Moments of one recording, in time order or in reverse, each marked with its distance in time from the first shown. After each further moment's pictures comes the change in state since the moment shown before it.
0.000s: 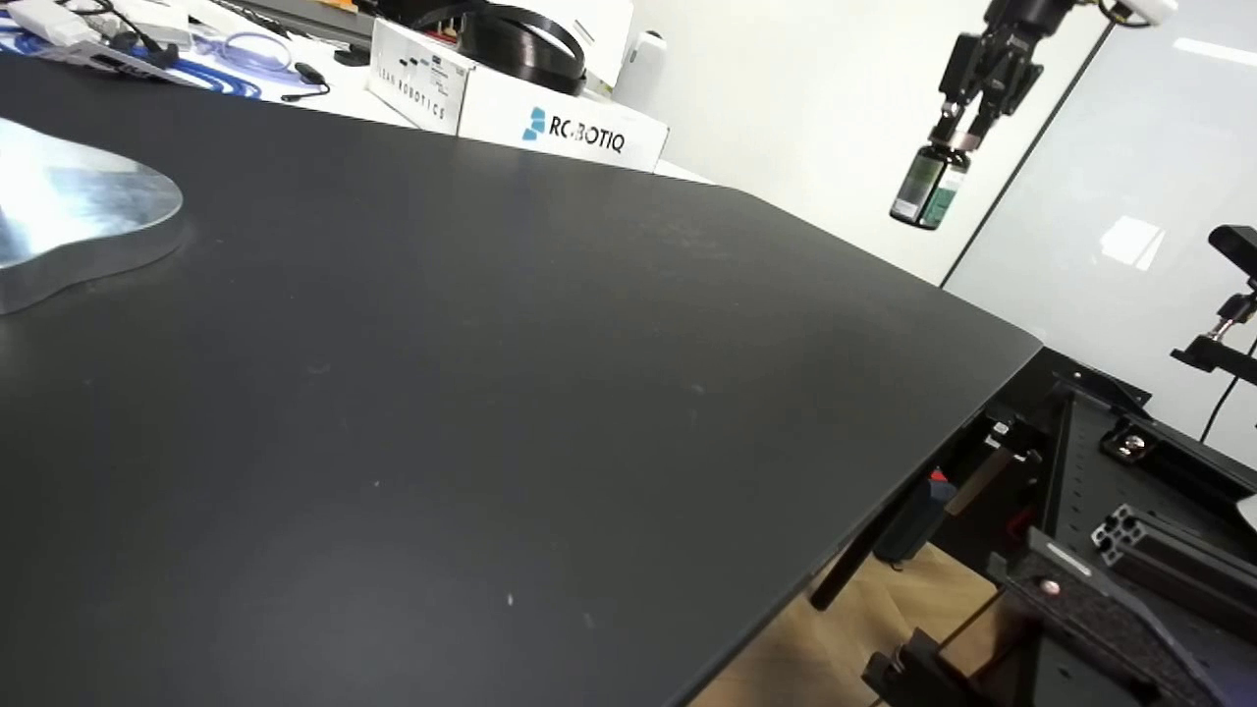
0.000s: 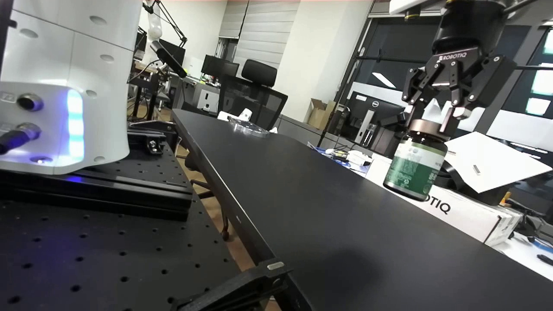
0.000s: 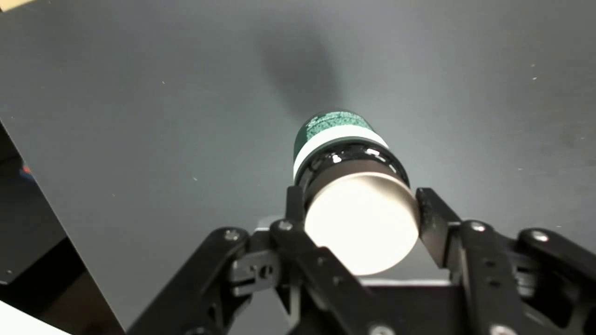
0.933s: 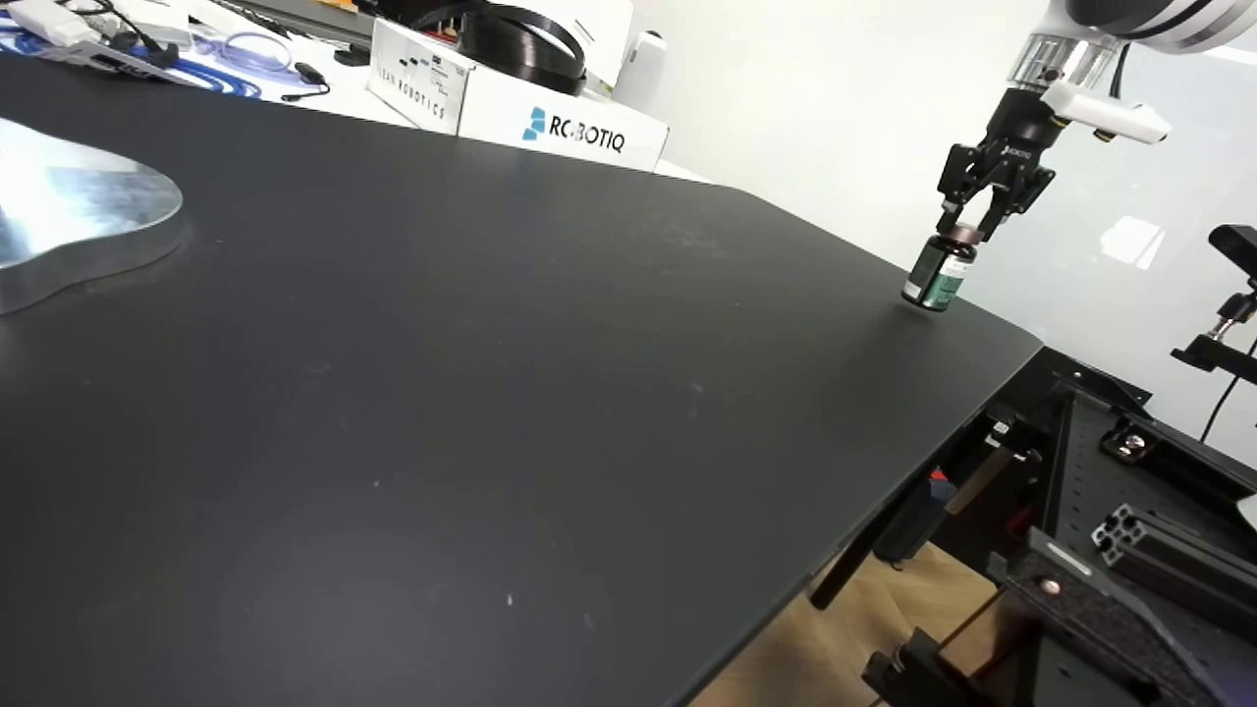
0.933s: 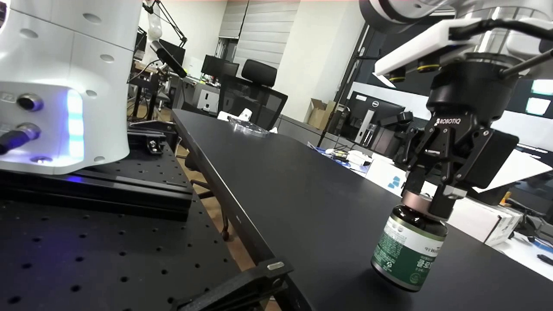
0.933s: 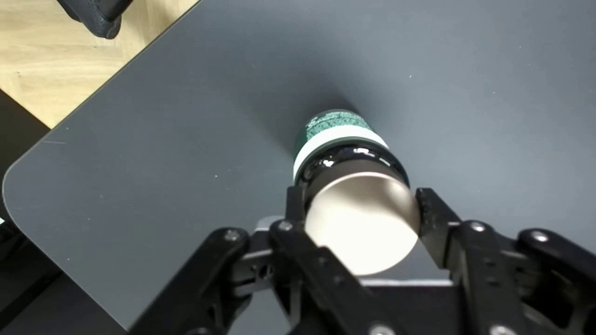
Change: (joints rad) arm -0.086 0.172 -0.070 -0.110 -0.007 0.285 0.184
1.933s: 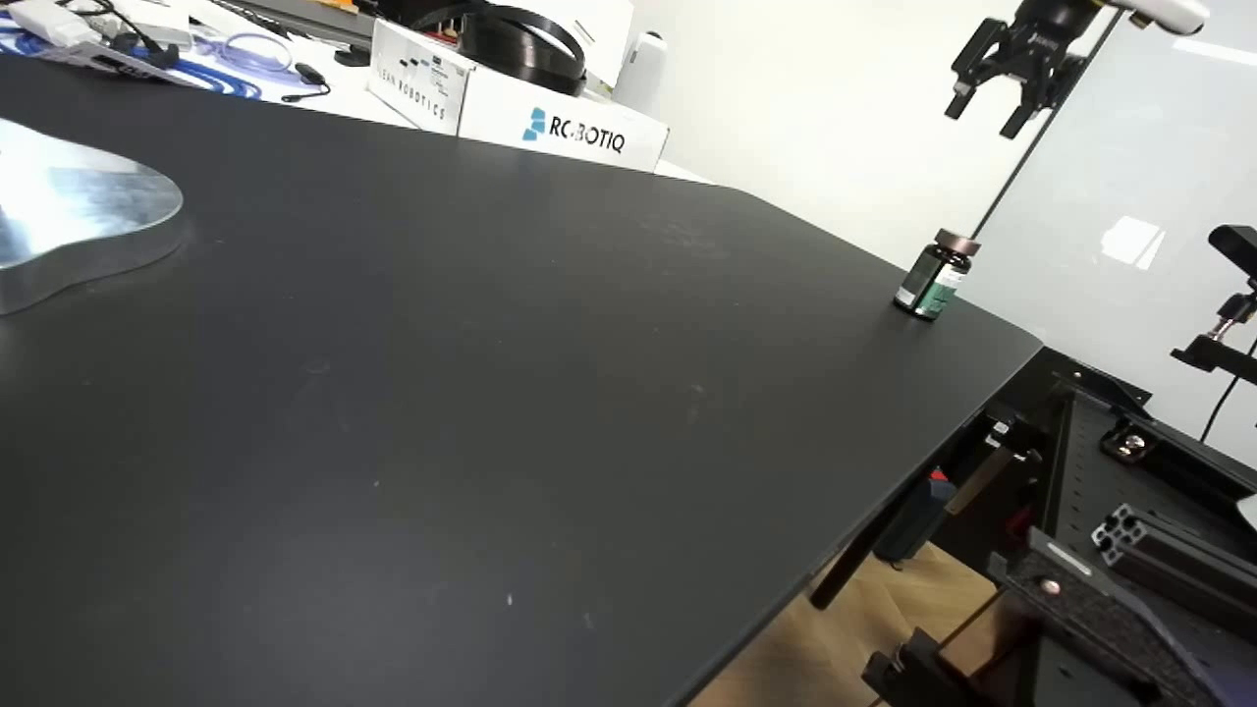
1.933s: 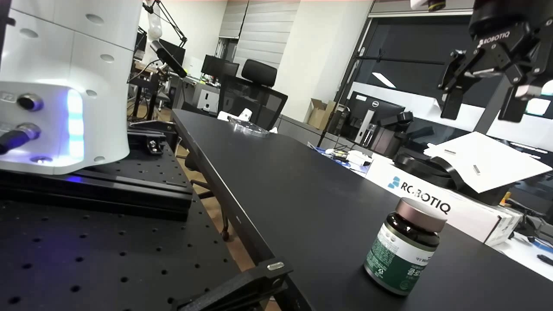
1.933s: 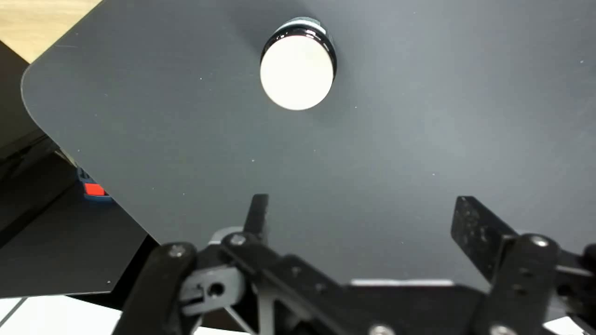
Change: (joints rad) arm 0.035 -0.221 0.028 0.089 -0.010 -0.189 0.002
